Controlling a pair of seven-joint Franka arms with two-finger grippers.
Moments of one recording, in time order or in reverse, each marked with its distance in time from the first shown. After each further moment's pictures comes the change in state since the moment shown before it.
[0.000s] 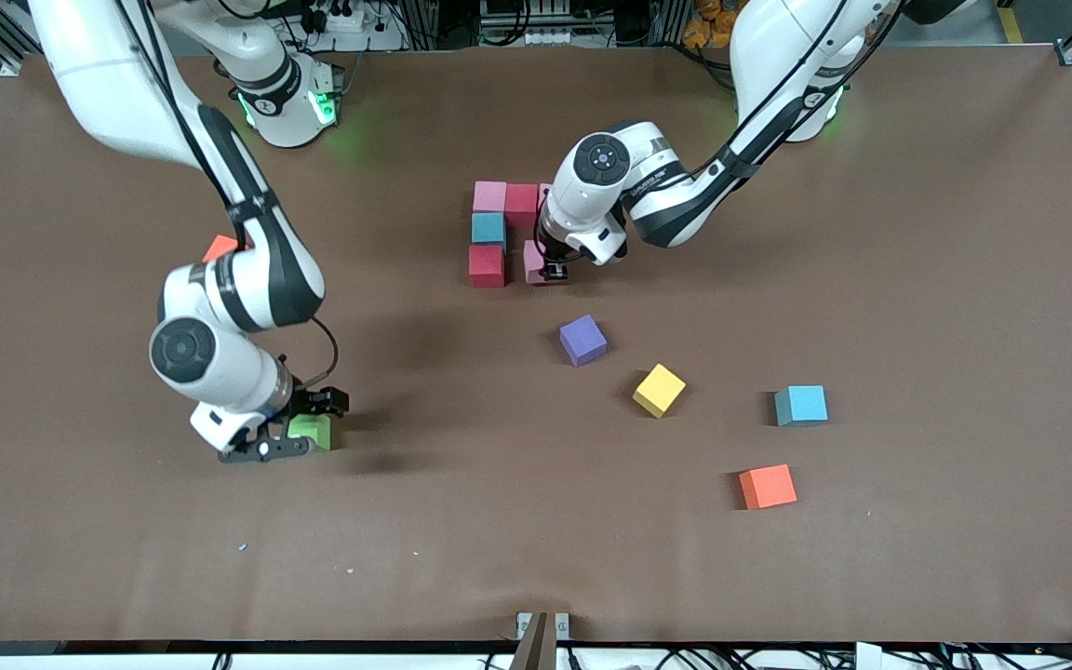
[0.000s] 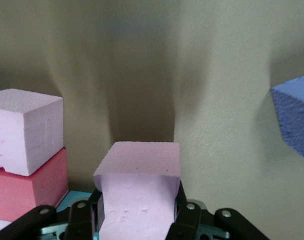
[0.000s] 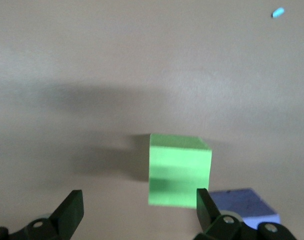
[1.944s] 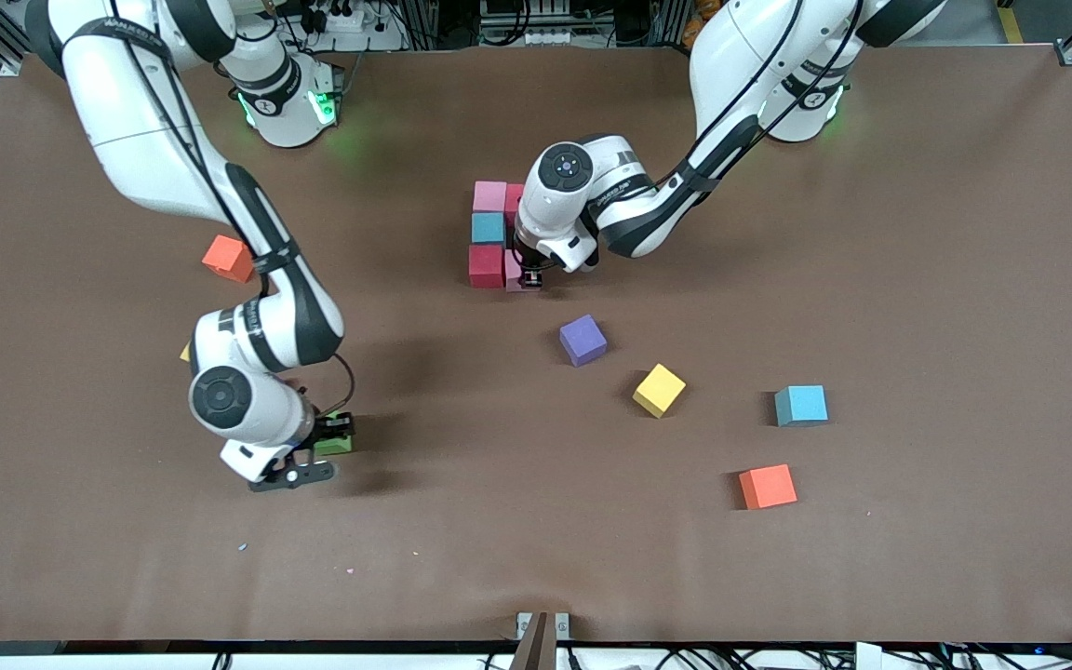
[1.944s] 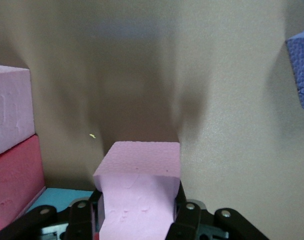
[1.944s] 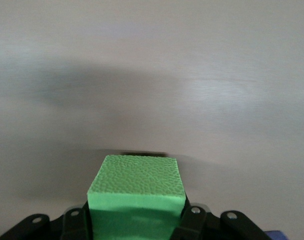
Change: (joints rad) left arm -0.174 0.092 0.128 0.130 0.044 -0.001 -0.031; right arm 0.004 0.135 0.040 0.109 -0.029 -0.008 -0.006
